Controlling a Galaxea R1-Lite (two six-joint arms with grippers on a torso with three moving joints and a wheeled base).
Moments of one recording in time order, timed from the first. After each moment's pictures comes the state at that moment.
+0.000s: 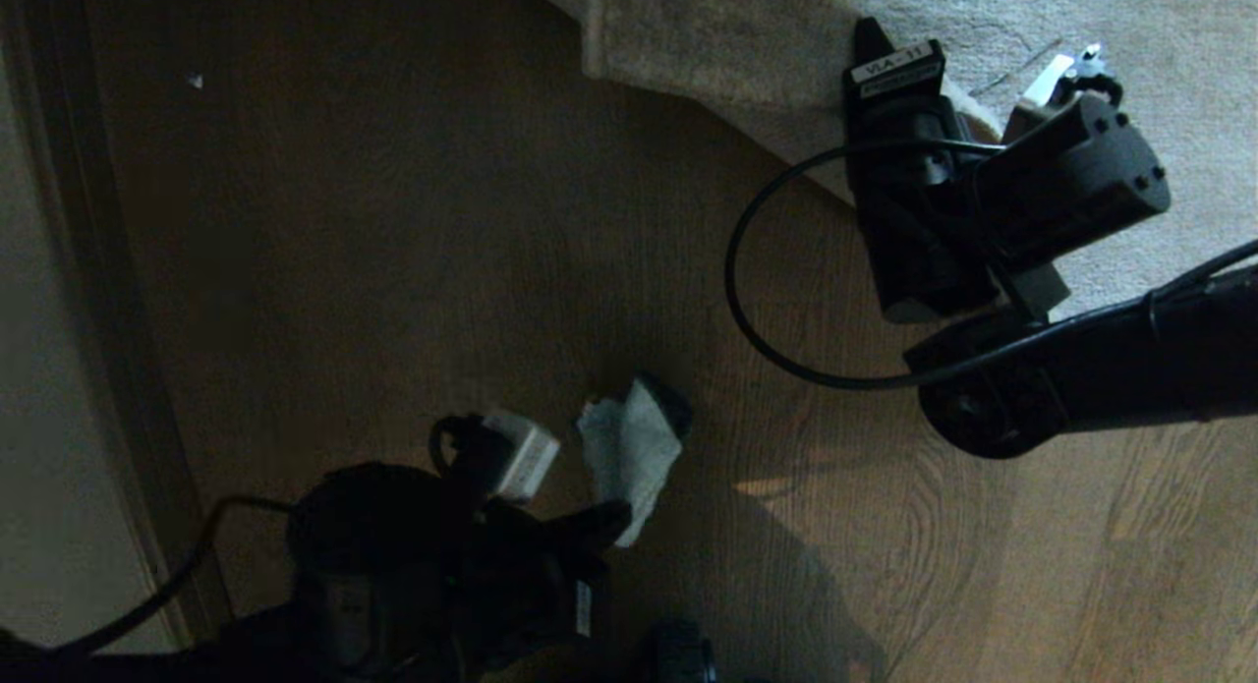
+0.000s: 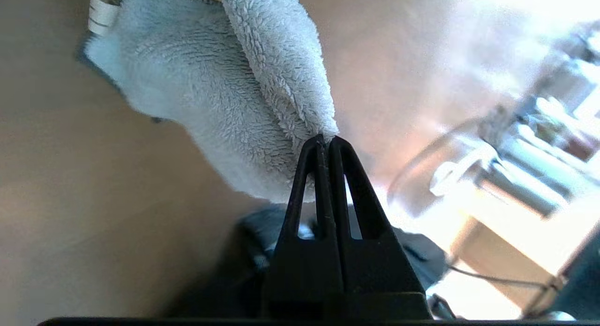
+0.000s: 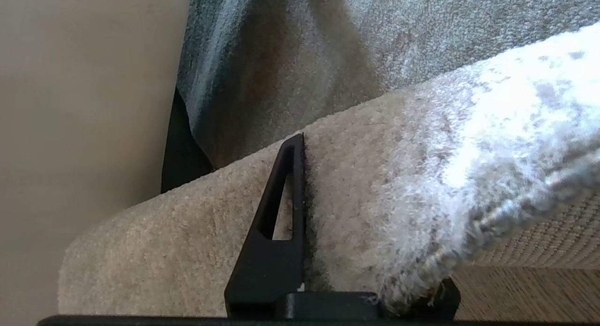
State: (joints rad) left arm -0.91 1.69 -0.39 -0.99 0.15 -0.27; right arm 0.57 1.97 -1.25 -1.52 -0.44 0.76
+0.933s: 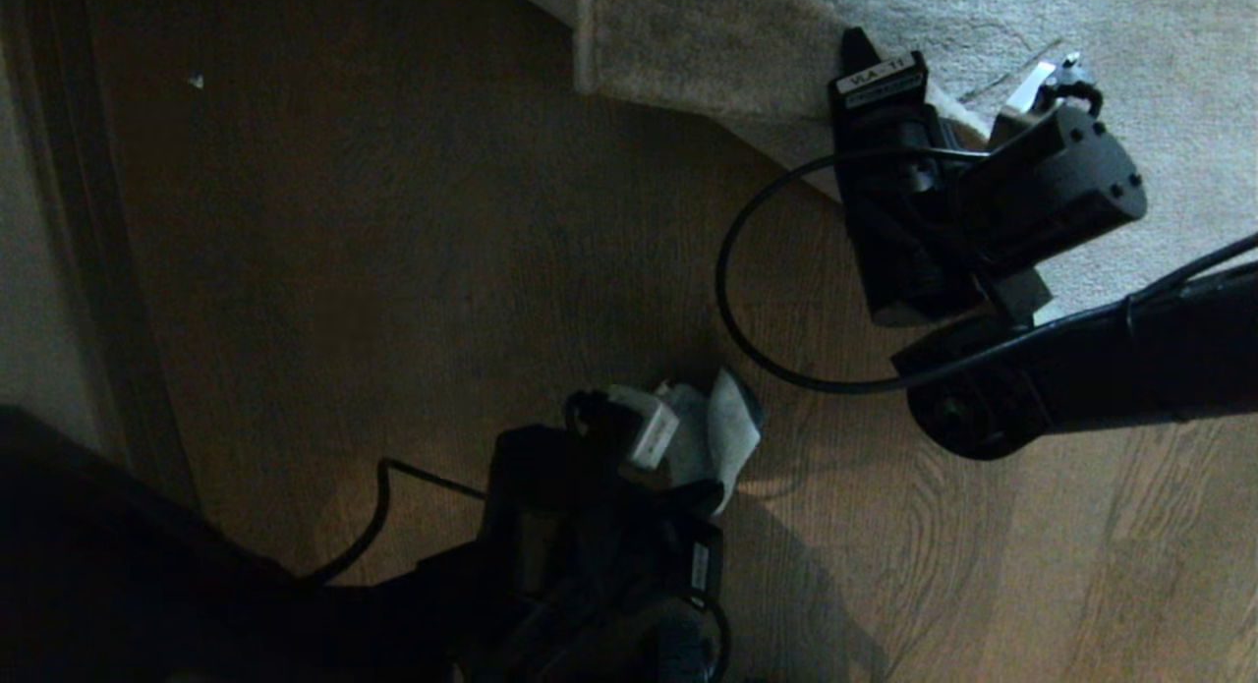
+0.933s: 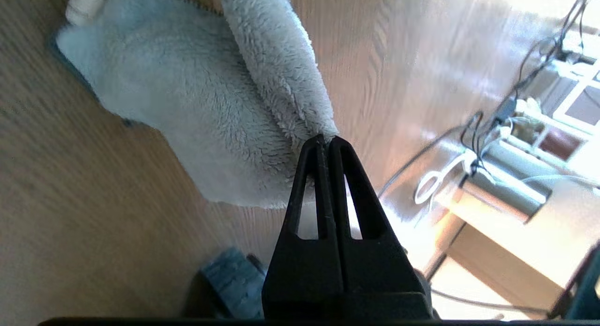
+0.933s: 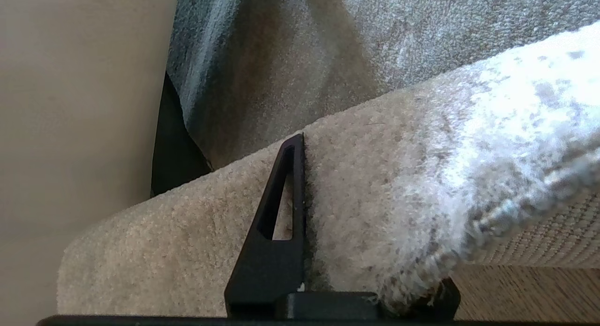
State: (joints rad) left arm -0.95 1.91 -0.64 -0.99 0.12 -0.28; right arm 0.57 1.99 -1.25 -1.52 -0.44 0.74
